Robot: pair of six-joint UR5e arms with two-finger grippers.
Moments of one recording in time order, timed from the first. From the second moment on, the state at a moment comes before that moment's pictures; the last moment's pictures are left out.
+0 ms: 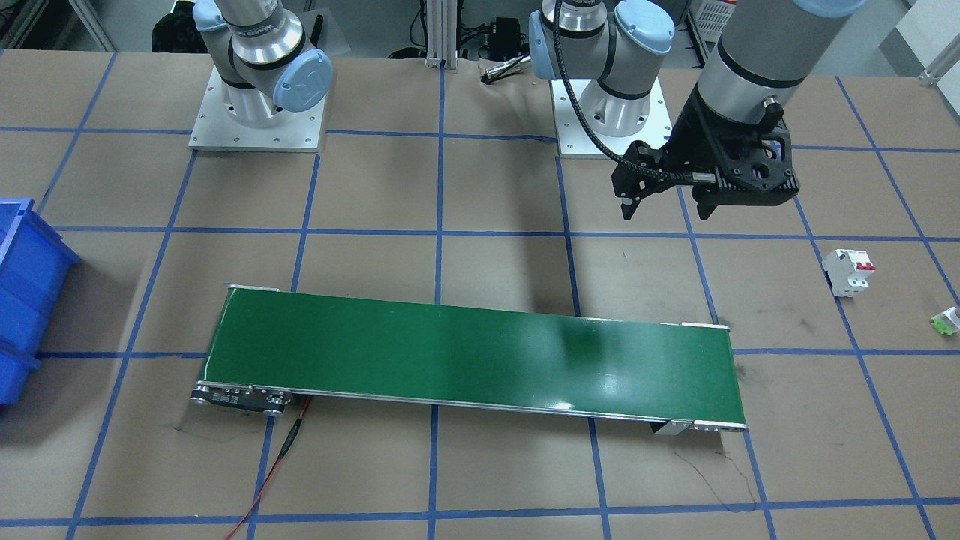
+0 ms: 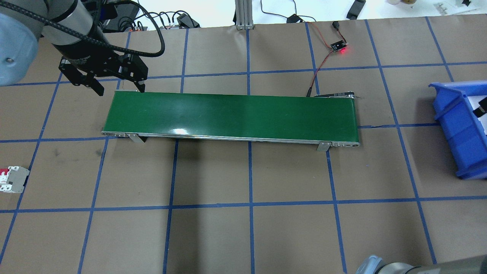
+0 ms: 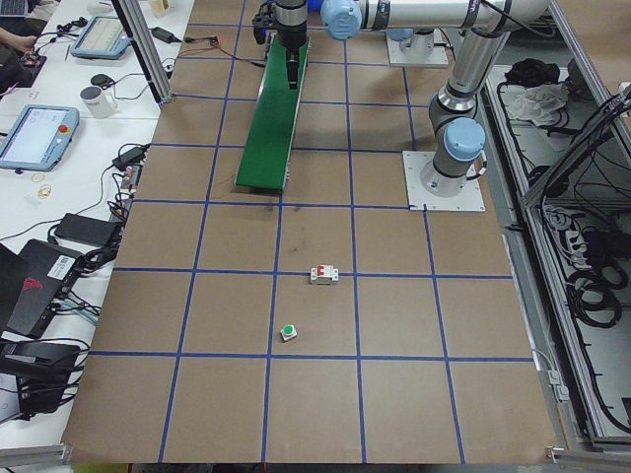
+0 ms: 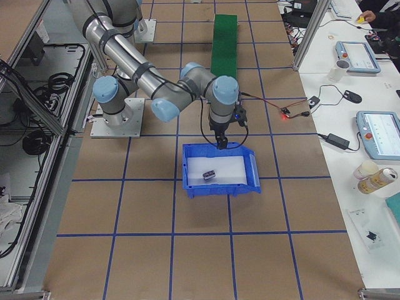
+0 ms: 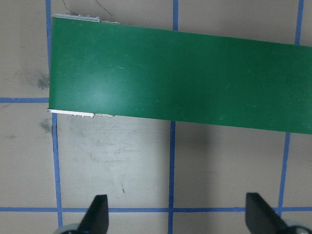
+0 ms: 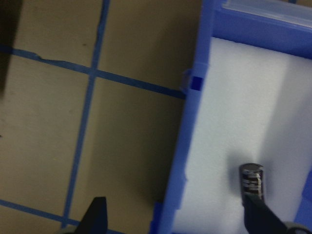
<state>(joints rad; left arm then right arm) -1.52 -1.58 -1.57 -1.56 1.56 0.02 0.85 -1.40 1.71 -1.85 -1.55 -0.98</state>
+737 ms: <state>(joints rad) -1.52 -1.59 -1.57 -1.56 1.56 0.02 1.34 -1.55 1.57 -1.55 -1.55 -0.36</state>
